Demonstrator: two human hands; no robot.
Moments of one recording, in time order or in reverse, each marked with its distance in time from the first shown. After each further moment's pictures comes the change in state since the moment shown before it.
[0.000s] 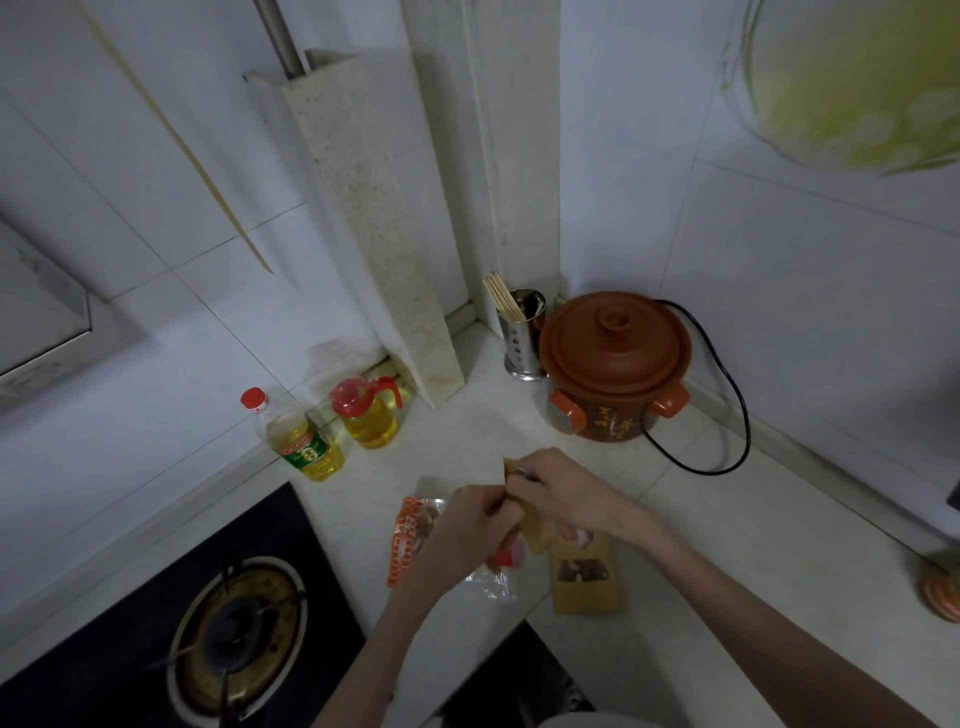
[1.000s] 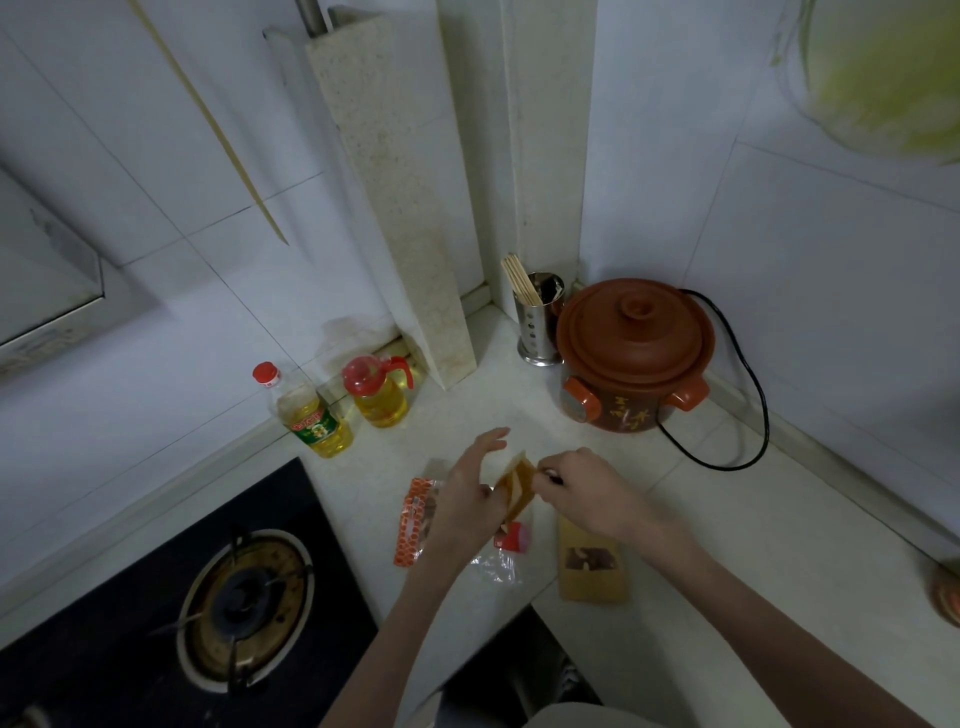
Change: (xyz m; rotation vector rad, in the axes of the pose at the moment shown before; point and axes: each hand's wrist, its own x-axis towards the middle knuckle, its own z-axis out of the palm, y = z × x) left_hand 0.007 -0.019 0.000 -0.102 0.257 0.019; right_hand -0.005 0.019 0.009 -0.229 0.041 0.079
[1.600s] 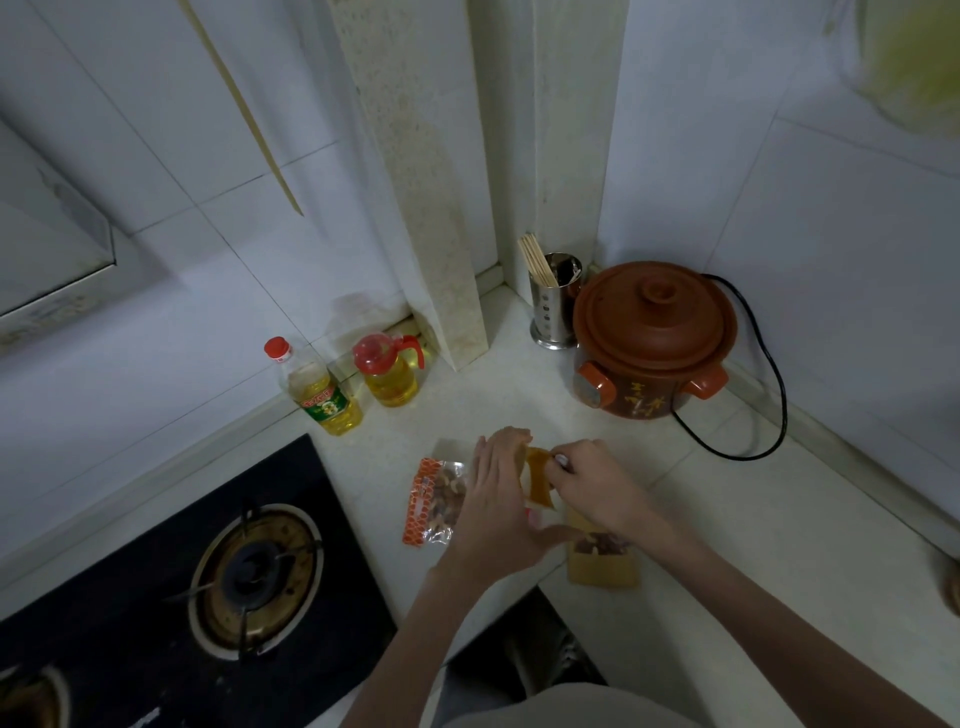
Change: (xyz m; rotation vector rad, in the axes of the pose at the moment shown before) left_hand -0.018 -0.026 0.021 0.529 0.136 0.498; right_hand 0.001 -0.007 0.019 0.120 0.031 0.157
